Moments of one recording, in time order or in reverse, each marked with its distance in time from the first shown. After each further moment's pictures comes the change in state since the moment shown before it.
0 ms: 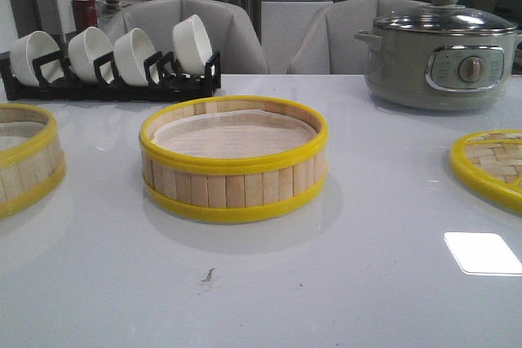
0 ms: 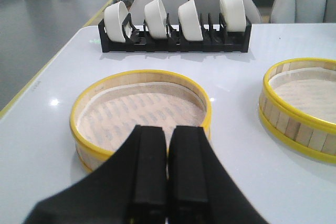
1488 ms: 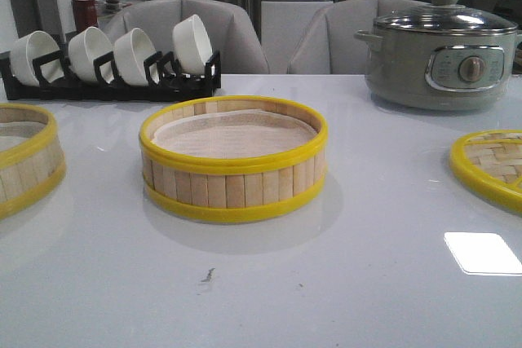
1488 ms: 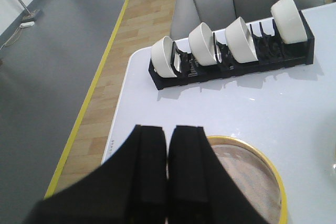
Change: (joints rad) left arm -0.081 0.853 -0.923 0.281 0.293 0.007; right arm 0.000 0.000 0.000 0.000 0.000 0.000
